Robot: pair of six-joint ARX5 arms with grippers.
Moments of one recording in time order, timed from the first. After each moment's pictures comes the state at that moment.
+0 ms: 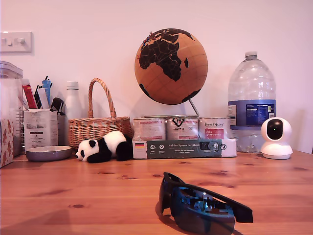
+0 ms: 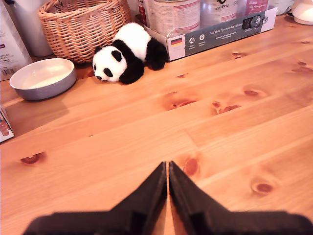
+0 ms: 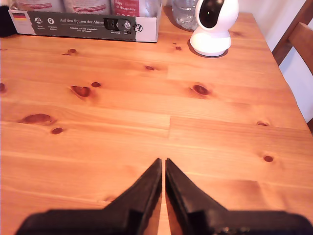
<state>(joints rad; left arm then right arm) -0.20 0.47 0.12 0.00 0.17 0.08 0.17 0.17 0.15 -0.39 0.10 -0.05</state>
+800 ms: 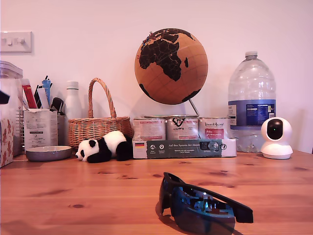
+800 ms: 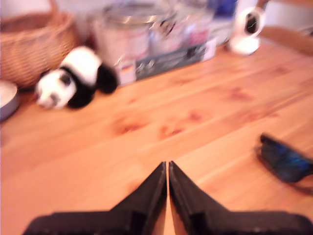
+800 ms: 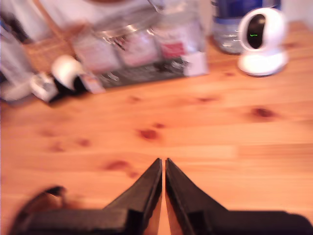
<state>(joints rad) -0.20 0.47 0.13 0.07 0.44 0.07 0.17 0.17 0.15 -0.23 -0.11 0.23</state>
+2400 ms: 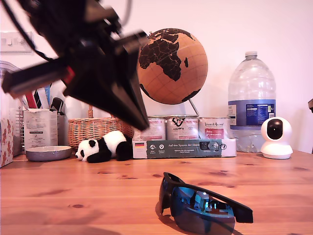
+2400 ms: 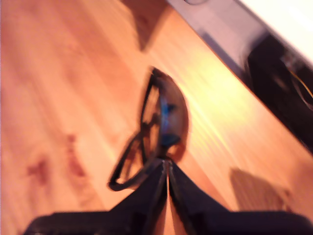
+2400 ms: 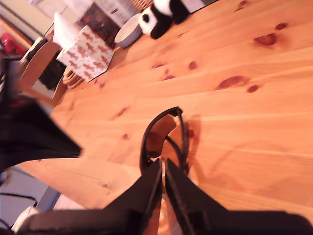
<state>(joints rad) -0.88 1.44 0.98 -0.59 0.26 1.38 0.26 0.17 0.15 -0.37 -0.49 0.50</state>
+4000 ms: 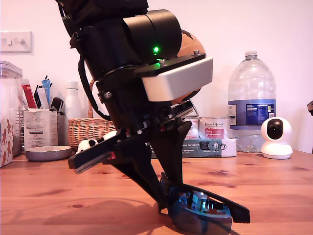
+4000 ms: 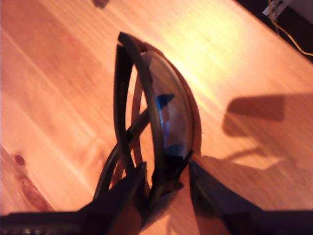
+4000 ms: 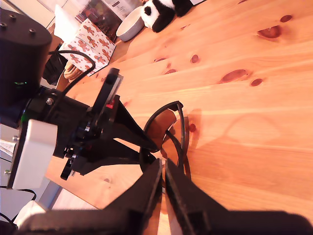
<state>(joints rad) -0.92 1.78 1.09 -0.48 0.14 1.48 0.28 0.17 0.15 -0.39 -0.49 0.50</state>
